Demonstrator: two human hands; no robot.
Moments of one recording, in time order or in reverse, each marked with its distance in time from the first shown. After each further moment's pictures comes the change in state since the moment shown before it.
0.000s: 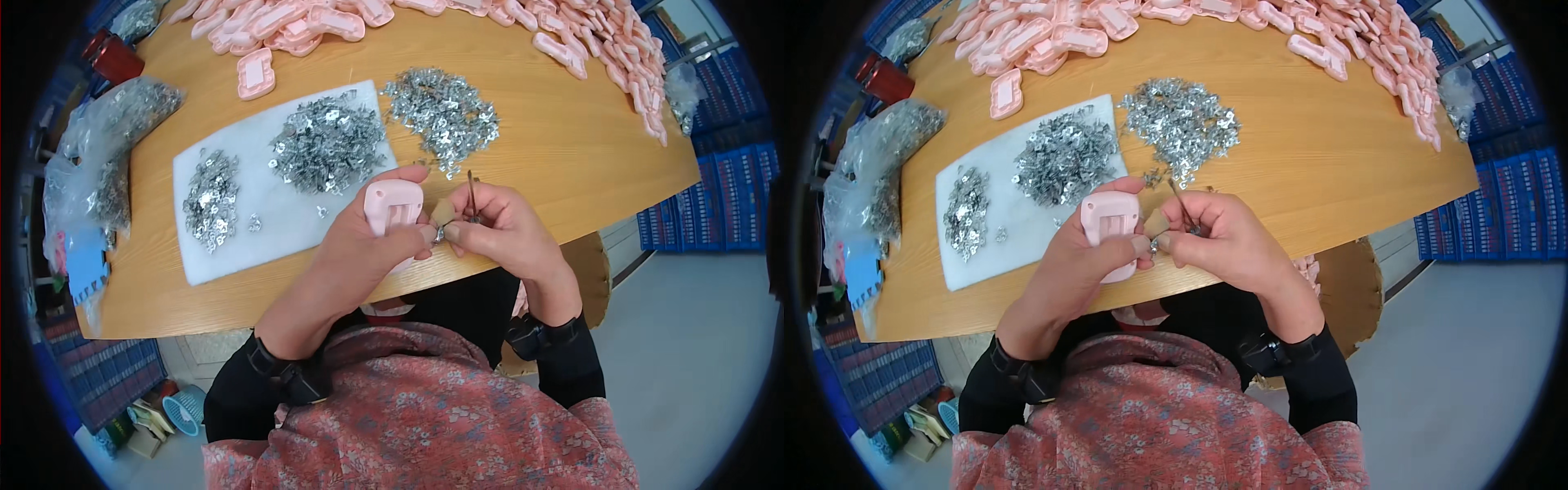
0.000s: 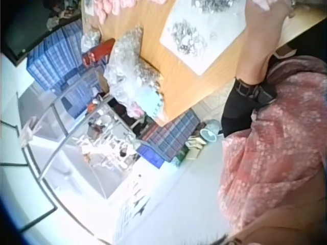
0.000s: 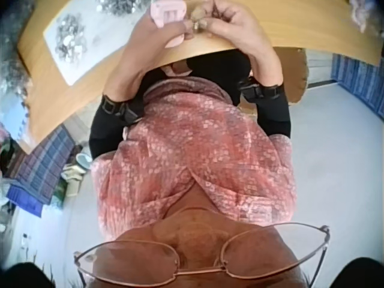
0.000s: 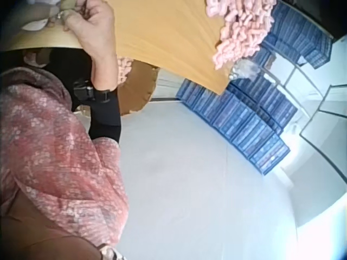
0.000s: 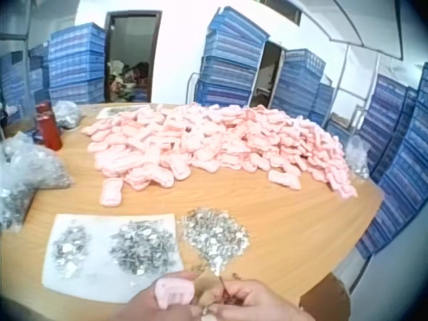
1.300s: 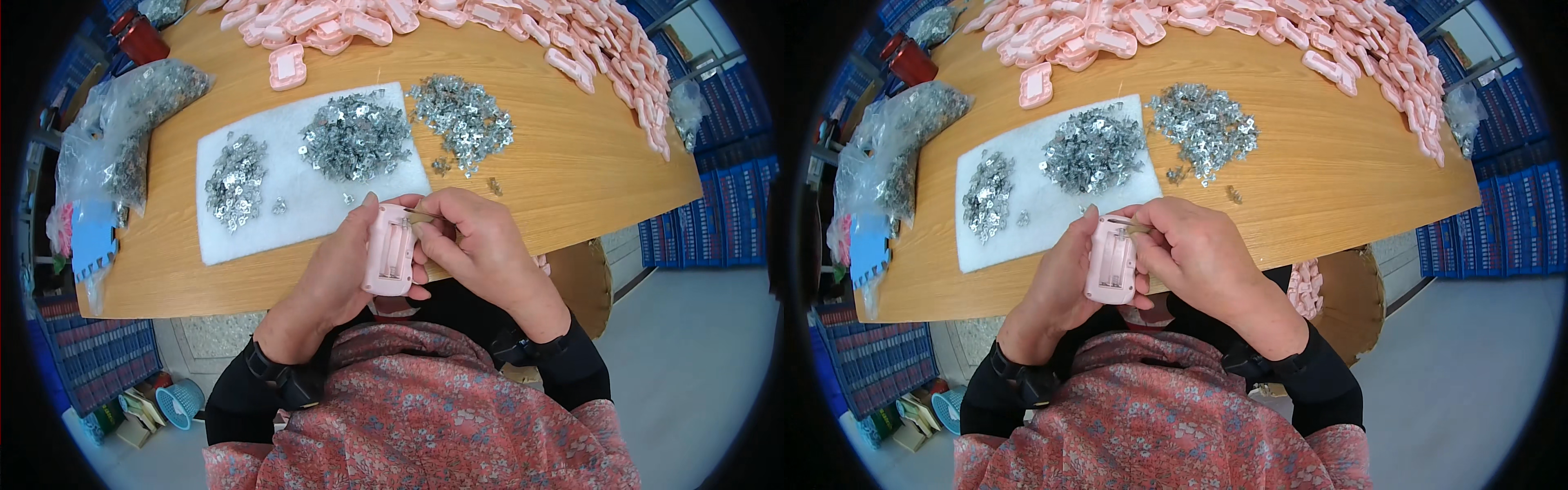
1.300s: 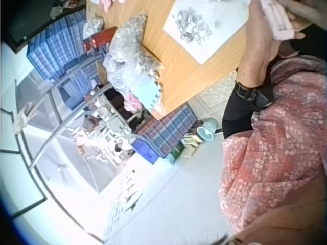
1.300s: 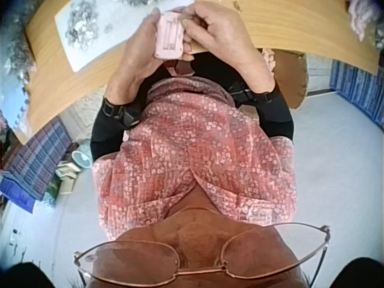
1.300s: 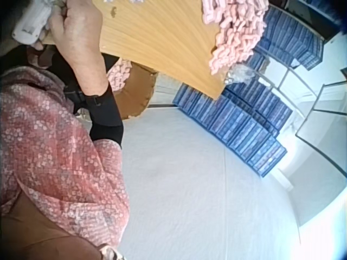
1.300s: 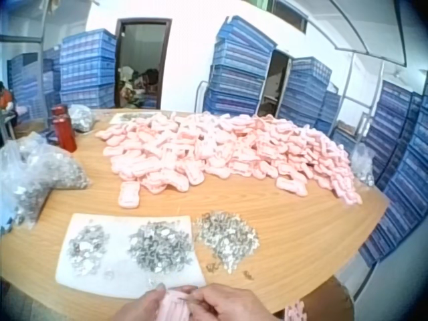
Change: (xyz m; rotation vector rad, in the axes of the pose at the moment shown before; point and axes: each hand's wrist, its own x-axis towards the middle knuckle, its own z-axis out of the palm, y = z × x) left_hand -0.032 -0.002 -0.022 -0.363 -0.059 -0.245; right_hand 0.003 -0.007 0.059 -0.761 0.152 -0.402
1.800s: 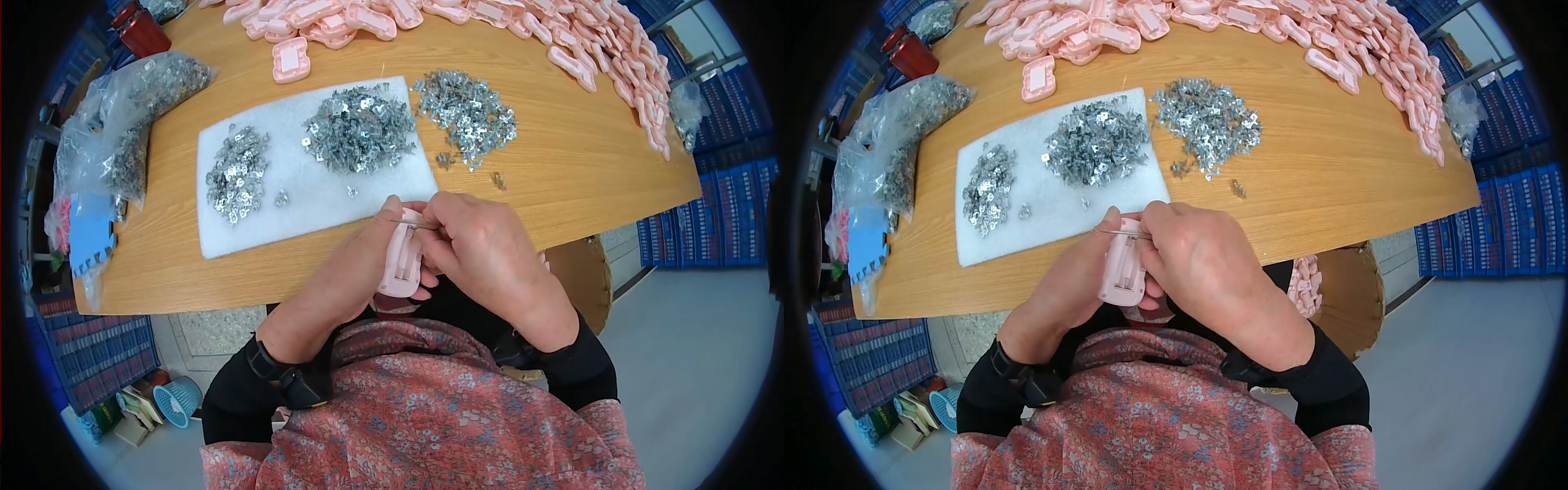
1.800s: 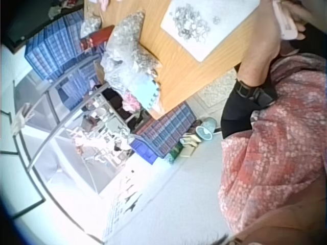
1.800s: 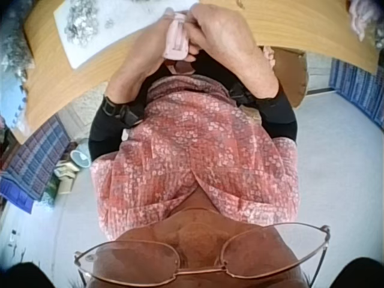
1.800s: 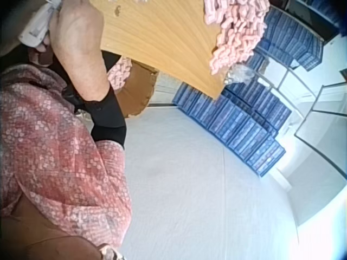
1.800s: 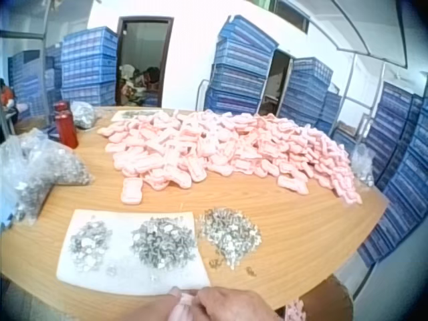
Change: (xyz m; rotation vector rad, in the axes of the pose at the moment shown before) left_hand 0.001 -0.009 -0.001 0.256 0.051 -0.048; right_hand -0.002 -0.016 0.003 -0.314 -0.035 -0.015
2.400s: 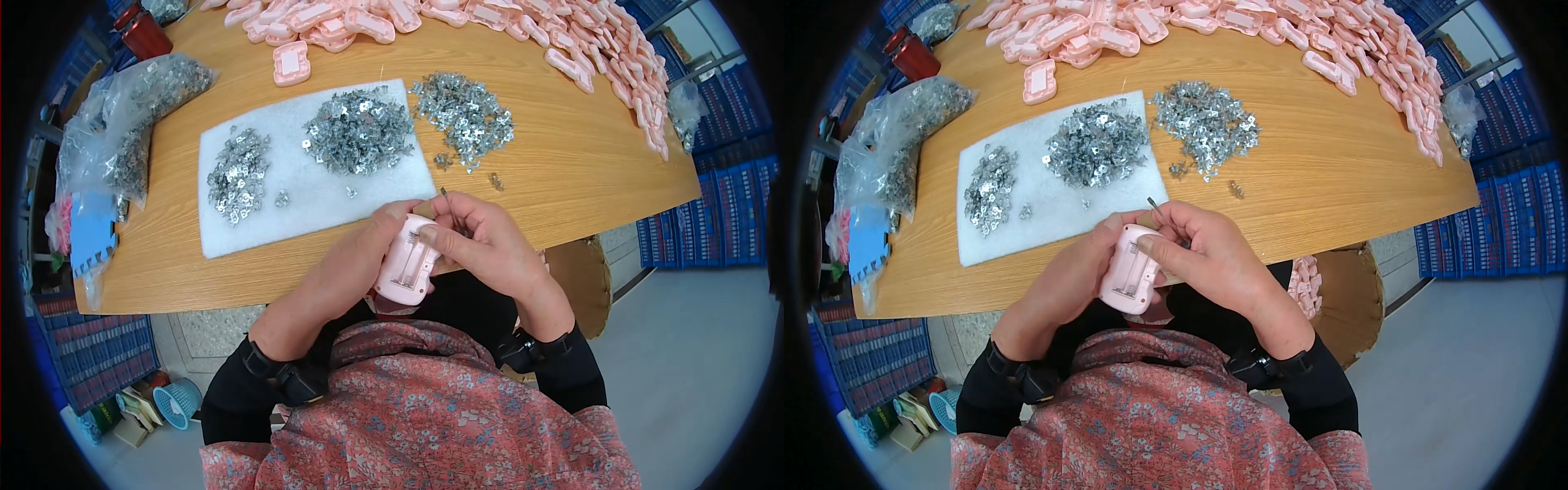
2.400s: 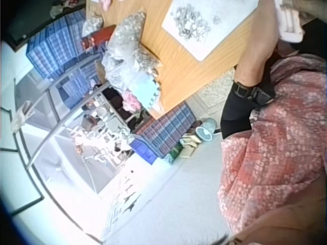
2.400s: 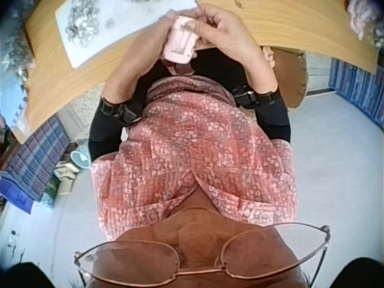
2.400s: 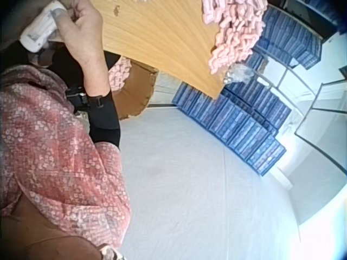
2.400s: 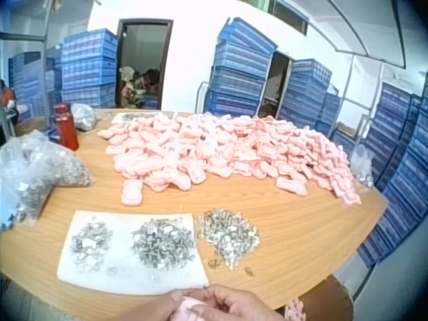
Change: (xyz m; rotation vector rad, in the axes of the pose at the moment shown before) left_hand -0.005 0.004 -0.004 0.114 -0.040 0.047; right_hand -0.010 0.021 0.005 0.879 -0.209 0.407
